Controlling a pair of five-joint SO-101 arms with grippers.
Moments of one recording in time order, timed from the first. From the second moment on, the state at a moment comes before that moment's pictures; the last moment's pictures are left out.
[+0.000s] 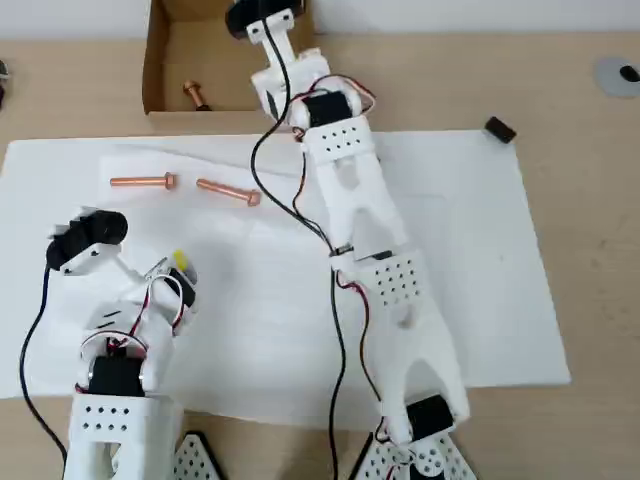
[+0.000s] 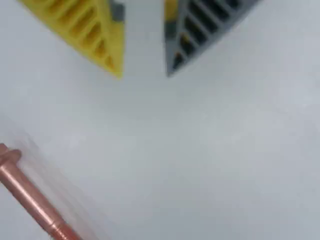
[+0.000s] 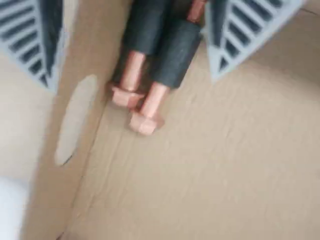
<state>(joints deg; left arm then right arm) -1.0 -82.6 86.7 42.4 24.0 -23.3 59.3 -71.8 53.8 0.0</state>
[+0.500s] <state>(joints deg) -6.2 -82.6 84.6 42.4 30.0 -23.4 47.3 -92.7 99.6 0.0</state>
